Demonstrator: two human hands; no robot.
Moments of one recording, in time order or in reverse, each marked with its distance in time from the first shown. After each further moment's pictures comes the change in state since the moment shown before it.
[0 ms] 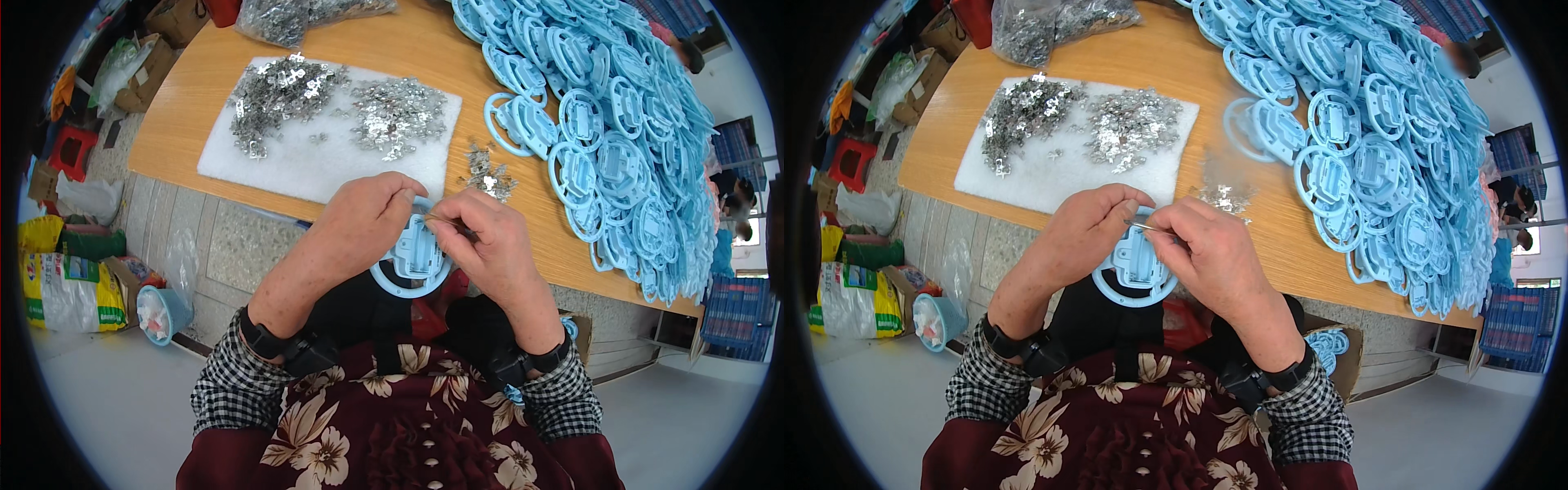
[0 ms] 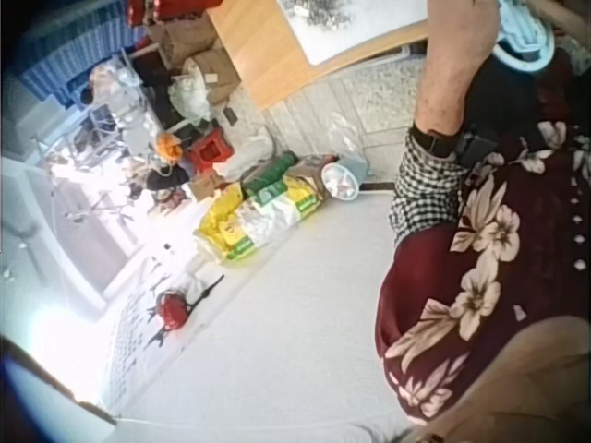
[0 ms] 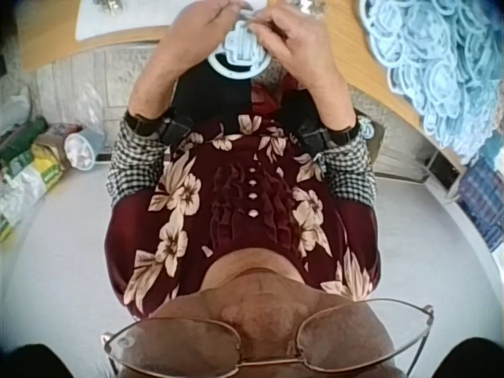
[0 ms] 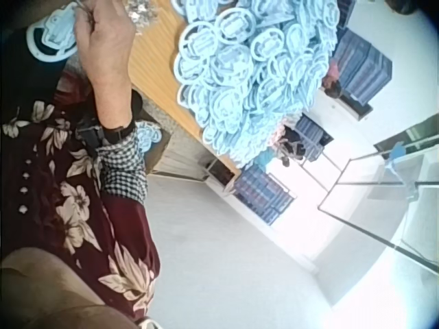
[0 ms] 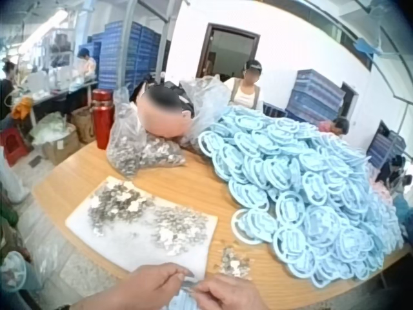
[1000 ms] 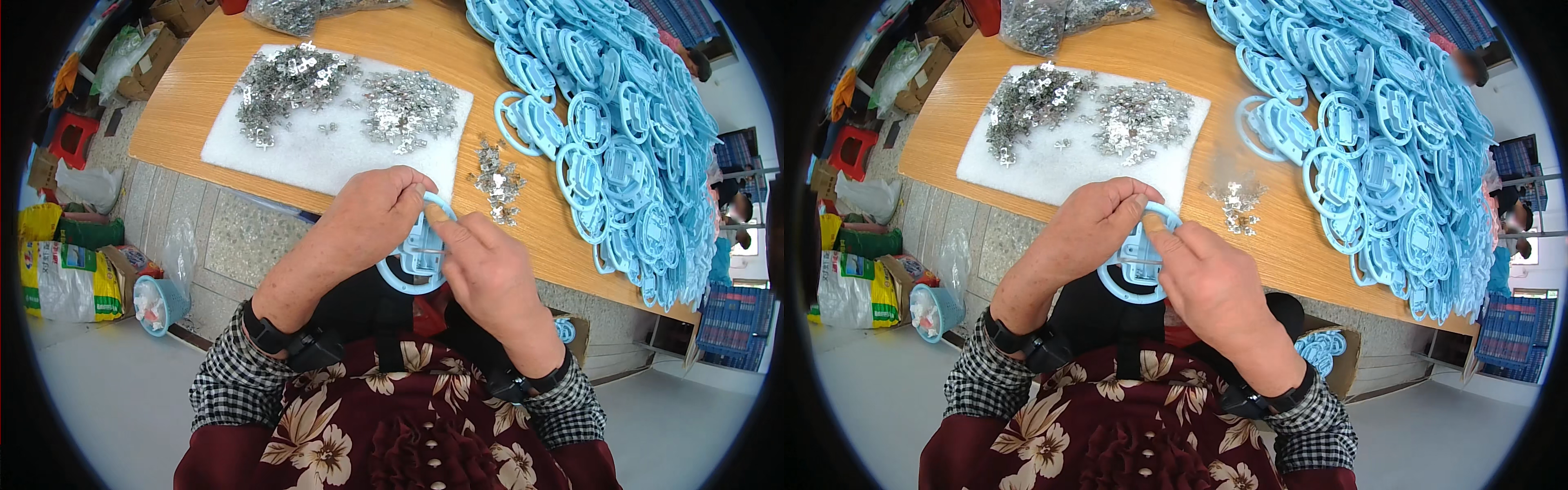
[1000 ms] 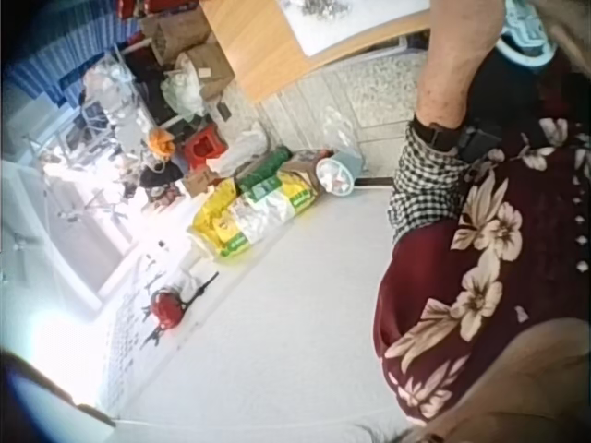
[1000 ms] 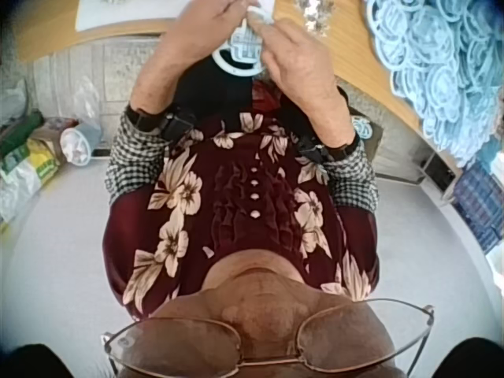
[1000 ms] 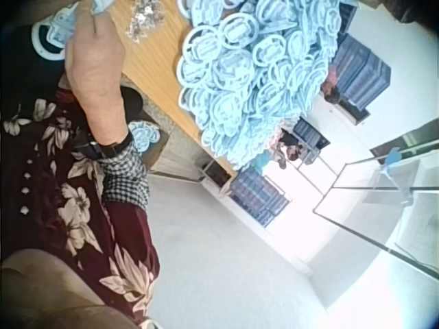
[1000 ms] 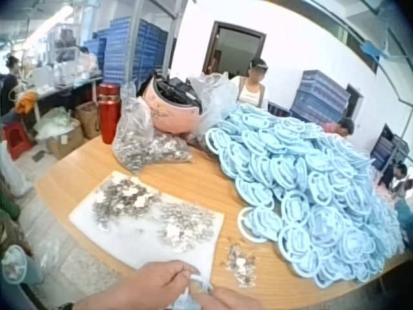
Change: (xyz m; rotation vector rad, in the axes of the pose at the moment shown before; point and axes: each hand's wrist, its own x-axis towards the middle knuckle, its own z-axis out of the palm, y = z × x) left_hand 0.000 -0.003 0.003 -0.041 0.015 -0.005; right_hand -0.023 -0.022 0.007 -0.373 -0.046 -0.101
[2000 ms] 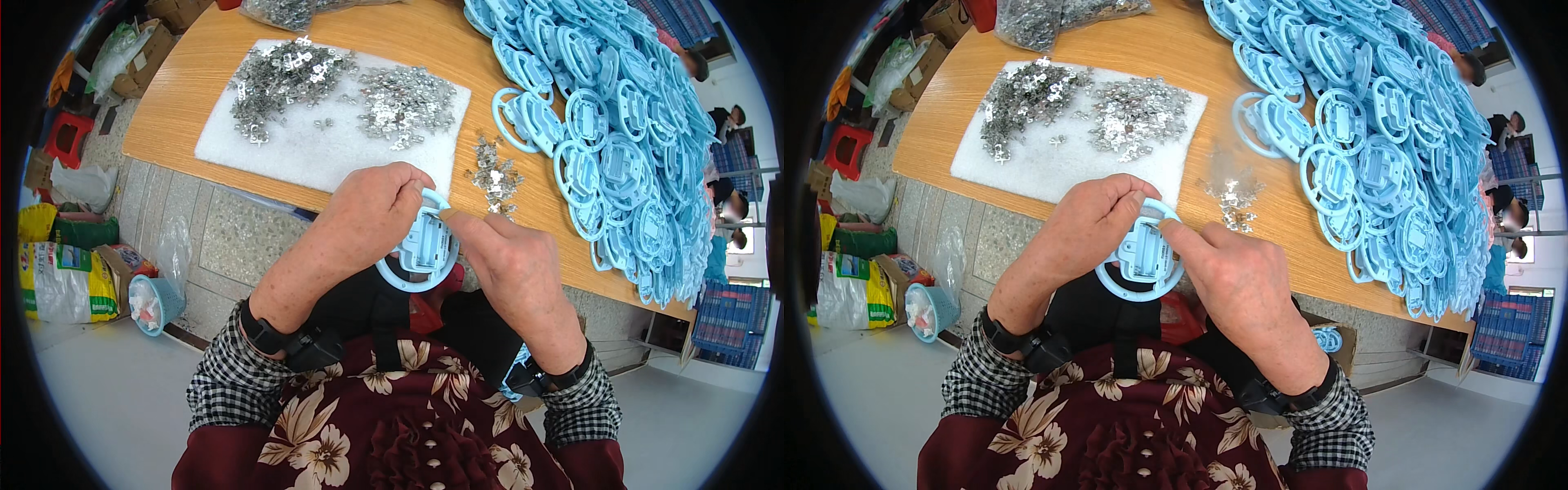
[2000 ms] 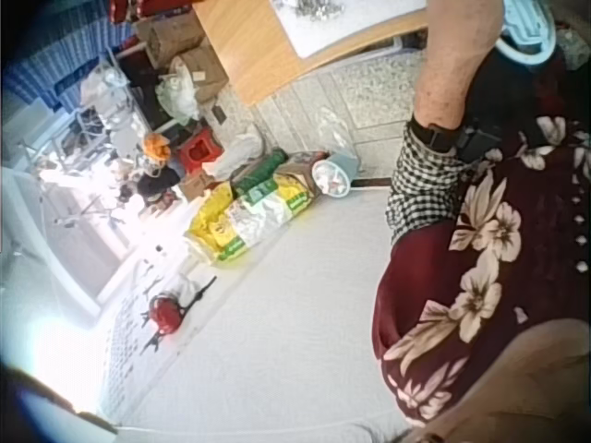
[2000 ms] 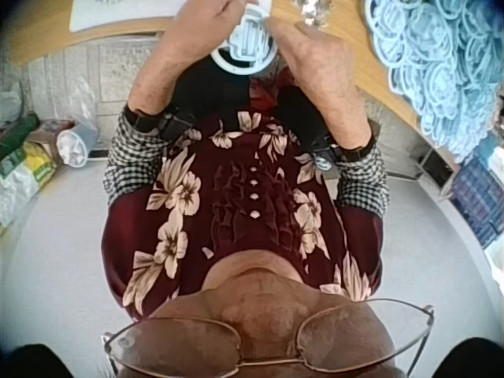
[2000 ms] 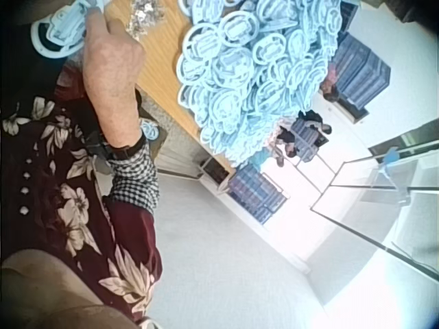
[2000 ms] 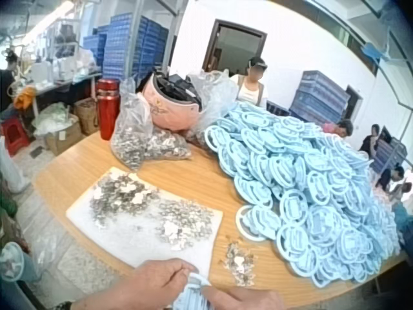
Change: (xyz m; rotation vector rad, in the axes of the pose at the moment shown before) left_hand -0.003 0.007 0.000 -0.028 -0.006 -0.066; right_hand 0.003 0.006 -0.024 -0.207 -0.088 0.013
